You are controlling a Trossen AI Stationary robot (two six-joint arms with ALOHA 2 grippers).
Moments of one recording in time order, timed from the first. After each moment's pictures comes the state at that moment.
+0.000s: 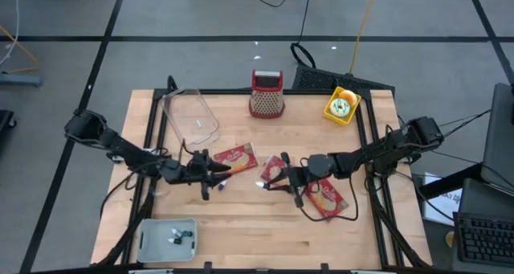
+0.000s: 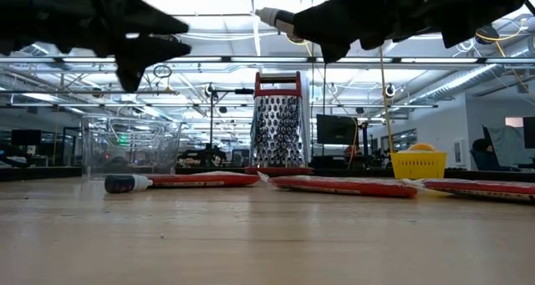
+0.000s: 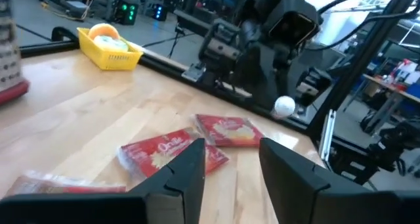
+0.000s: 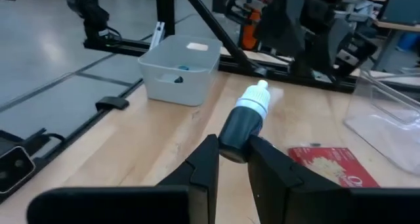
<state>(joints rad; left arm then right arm) -0.39 1.27 0.28 0.94 -0.47 -0.42 0.22 1.52 0.65 0.69 -0.06 -0.06</state>
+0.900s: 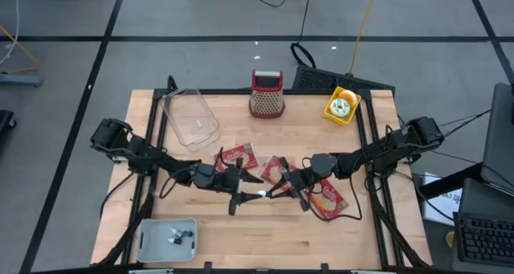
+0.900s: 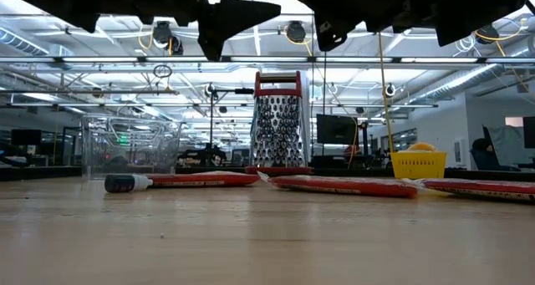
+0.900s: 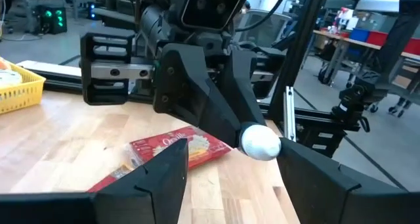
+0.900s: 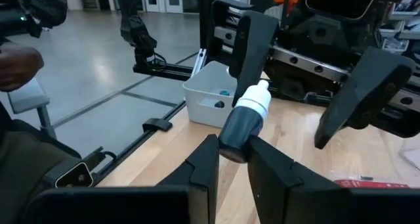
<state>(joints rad) -0.31 1.62 0.70 0.88 -0.17 -0.21 0.23 1.52 0.65 0.78 -0.21 -0.02</state>
